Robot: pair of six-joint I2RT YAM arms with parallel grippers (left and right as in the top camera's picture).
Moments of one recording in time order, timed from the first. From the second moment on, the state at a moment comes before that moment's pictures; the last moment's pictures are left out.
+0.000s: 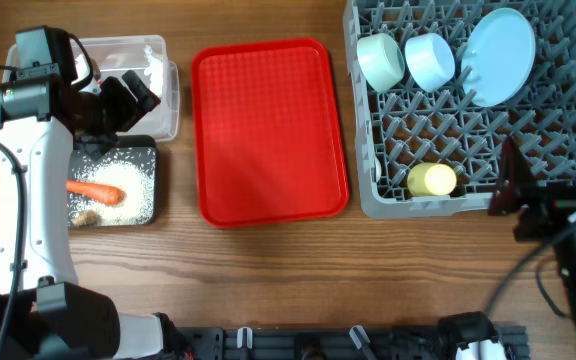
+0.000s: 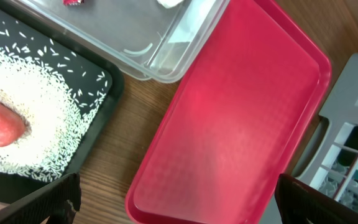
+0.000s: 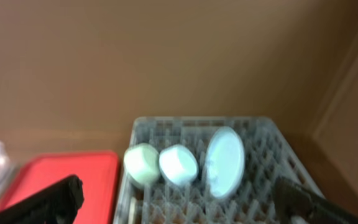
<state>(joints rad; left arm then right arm) 0.19 1.60 1.53 -1.13 0.26 -0.49 0.16 0.68 1.34 -0.82 0.16 -0.01</state>
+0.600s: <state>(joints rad) 0.19 1.60 1.53 -1.13 0.27 -0.49 0.06 0.08 0.09 -0.04 -0.05 -0.07</state>
